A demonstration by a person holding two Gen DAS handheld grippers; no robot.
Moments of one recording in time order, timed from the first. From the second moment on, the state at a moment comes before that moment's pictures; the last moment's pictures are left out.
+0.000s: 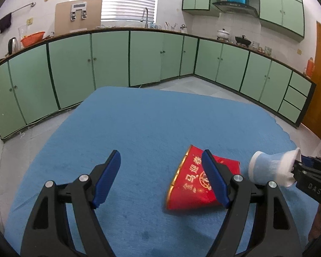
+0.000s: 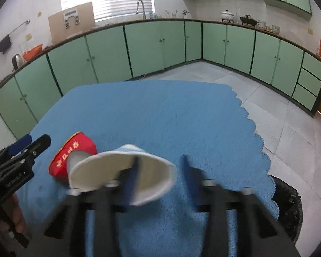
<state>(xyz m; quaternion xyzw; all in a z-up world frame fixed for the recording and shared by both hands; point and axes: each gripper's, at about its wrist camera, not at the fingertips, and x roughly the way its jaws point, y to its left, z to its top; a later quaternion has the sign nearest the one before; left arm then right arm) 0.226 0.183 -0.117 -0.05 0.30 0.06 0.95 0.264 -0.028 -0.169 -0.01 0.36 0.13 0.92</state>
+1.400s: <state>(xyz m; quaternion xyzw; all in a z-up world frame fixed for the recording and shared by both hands) 0.232 0.159 -0.151 -0.10 0.39 -0.06 0.92 0.250 -0.061 -0.167 0.01 0.35 0.13 0.93</state>
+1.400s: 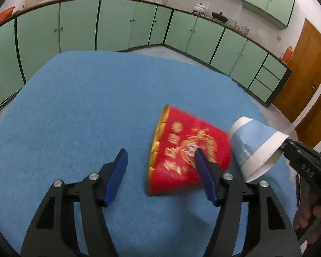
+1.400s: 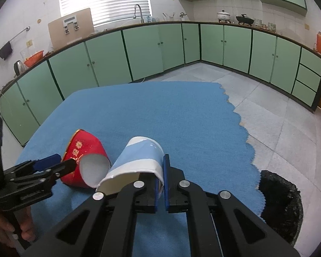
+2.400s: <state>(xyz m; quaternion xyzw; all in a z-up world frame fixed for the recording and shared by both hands) 0.254 0.127 -0.152 -0.08 0.39 -0.05 0.91 0.246 -0.086 -0.169 0.03 0.36 0.13 0.92</state>
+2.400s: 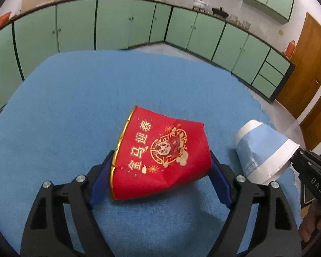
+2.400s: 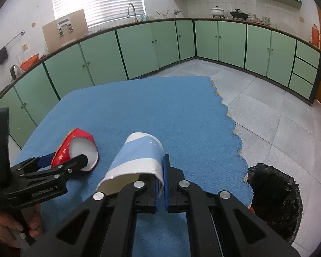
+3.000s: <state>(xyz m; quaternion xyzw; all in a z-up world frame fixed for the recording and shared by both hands) 0.222 0.072 -0.115 -0.05 0.35 -0.09 0.93 0.219 -0.127 -0.133 0.04 0.32 0.10 0.94</state>
